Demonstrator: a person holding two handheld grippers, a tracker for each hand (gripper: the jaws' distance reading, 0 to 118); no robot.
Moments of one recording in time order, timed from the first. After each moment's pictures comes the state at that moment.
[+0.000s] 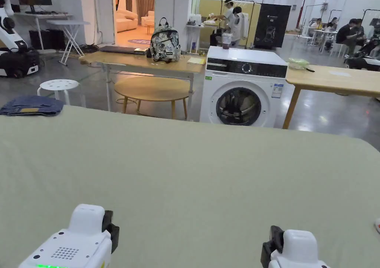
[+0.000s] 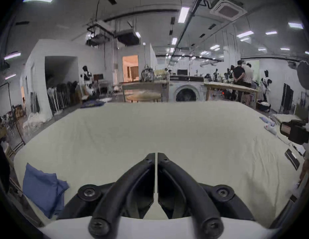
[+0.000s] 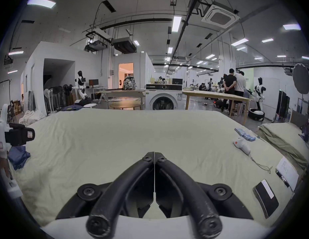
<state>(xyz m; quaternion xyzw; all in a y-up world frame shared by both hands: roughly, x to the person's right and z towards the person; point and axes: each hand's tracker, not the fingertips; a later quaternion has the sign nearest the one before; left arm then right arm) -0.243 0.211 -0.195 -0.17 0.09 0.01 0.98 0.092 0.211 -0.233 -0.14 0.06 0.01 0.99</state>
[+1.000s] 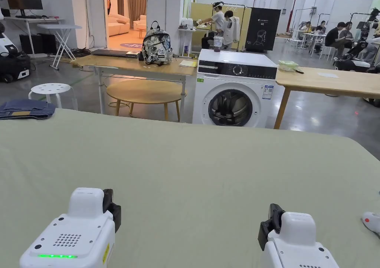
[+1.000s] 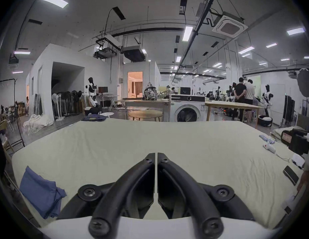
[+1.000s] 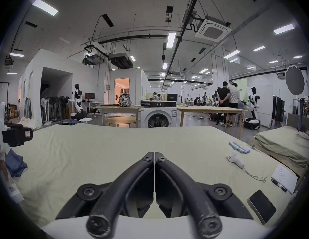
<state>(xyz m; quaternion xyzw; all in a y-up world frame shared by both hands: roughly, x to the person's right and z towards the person) -0.236 0.238 -0.196 -0.10 0.10 0.02 0.99 0.093 0.229 -0.226 -0.06 0.05 0.00 1.00</state>
